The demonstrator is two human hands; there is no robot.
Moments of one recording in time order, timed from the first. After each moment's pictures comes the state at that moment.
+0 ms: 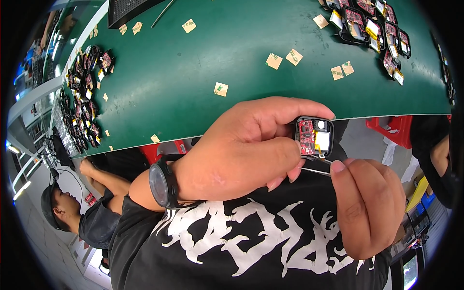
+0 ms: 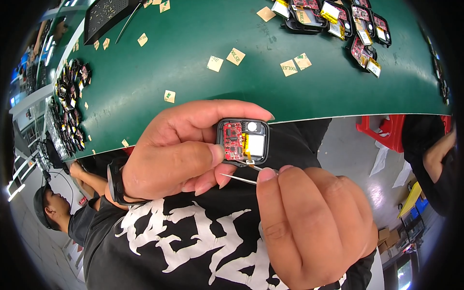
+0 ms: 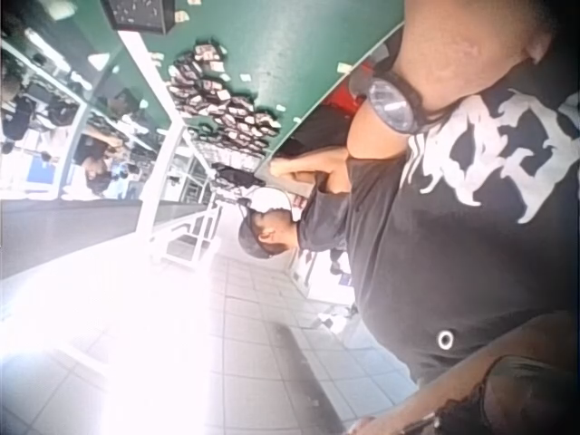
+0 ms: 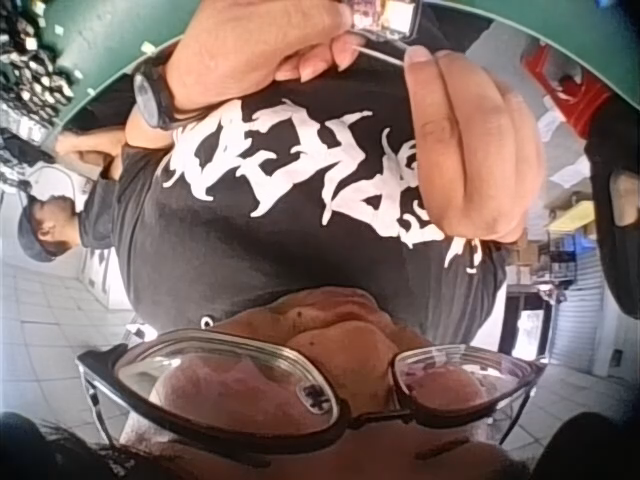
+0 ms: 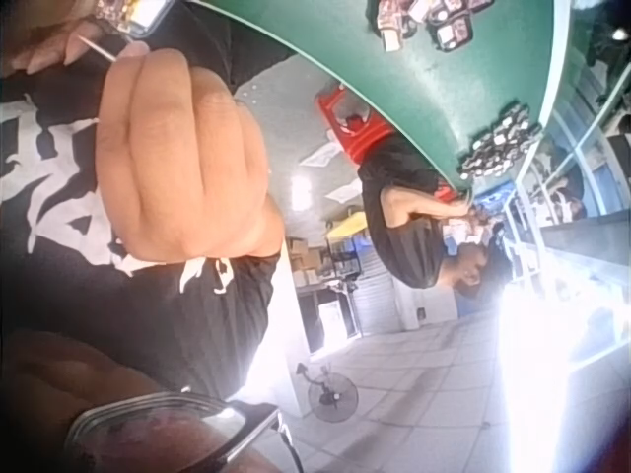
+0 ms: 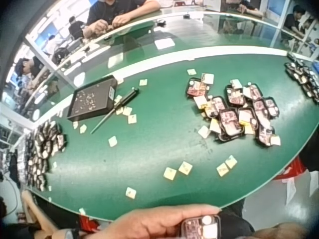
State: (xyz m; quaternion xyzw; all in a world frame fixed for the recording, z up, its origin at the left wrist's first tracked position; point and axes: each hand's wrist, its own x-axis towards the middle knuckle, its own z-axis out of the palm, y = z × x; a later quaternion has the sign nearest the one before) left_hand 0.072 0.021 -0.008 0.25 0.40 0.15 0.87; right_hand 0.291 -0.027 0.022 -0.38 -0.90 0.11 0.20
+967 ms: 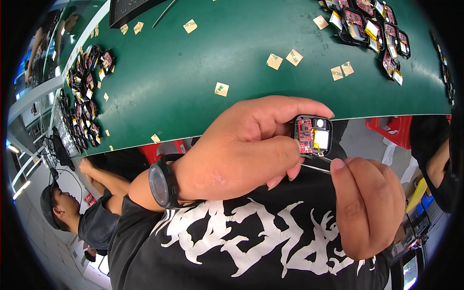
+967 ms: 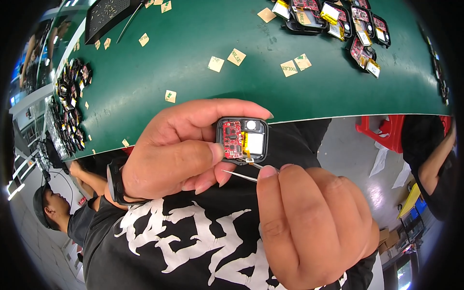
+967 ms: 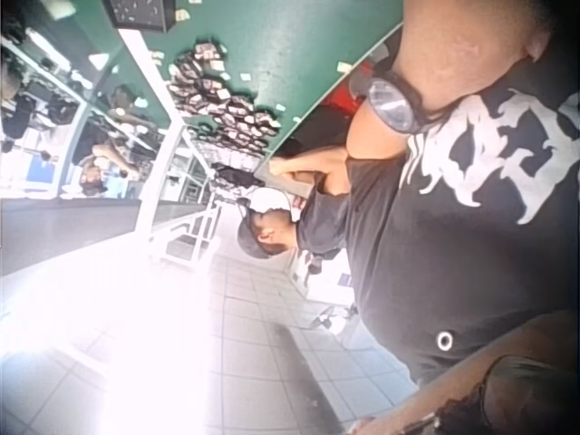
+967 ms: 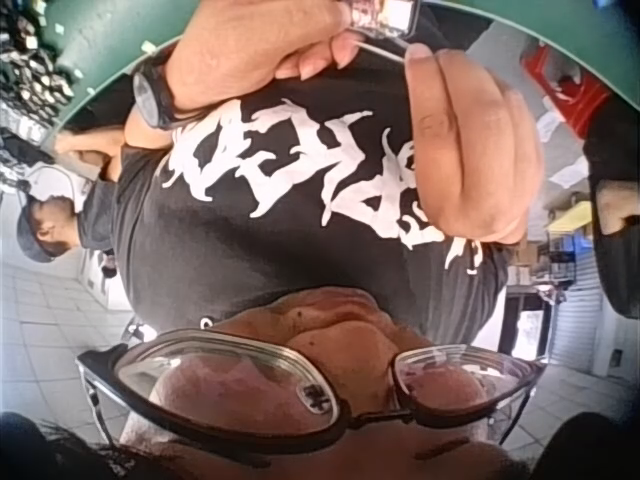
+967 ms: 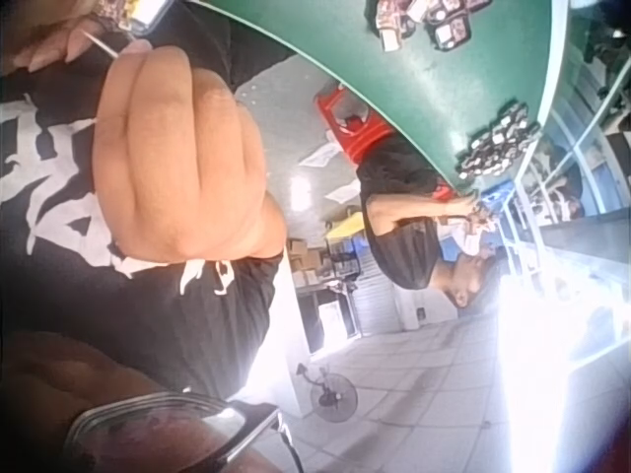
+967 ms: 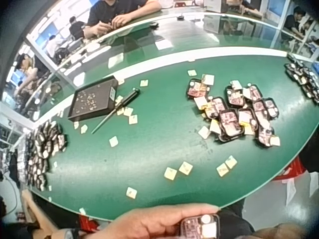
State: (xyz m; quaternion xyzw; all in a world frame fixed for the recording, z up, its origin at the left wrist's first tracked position) left_hand 0.071 0.021 -0.006 0.24 0.40 0.16 0.87; right_hand 0.286 -0.027 0.021 -0.39 -0.89 0.10 0.20
